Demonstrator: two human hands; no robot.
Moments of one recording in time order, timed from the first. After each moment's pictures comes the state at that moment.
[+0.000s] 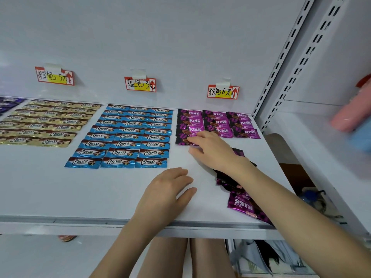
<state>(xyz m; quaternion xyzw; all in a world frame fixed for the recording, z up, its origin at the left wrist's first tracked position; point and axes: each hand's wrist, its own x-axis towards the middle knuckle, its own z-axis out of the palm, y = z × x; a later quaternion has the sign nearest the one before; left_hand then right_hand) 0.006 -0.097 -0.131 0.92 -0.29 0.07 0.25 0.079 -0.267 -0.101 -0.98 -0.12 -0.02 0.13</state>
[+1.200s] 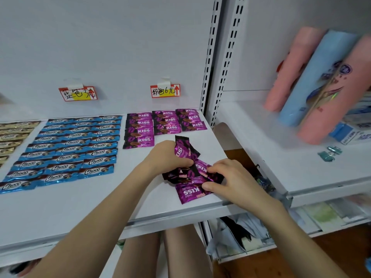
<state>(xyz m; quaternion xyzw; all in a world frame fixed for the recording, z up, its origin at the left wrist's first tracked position) 0.055 -0.216 -0.089 0.91 -0.25 -0.11 0.32 -0.077 -0.366 -0.094 -0.97 0.03 -0.05 0.23</state>
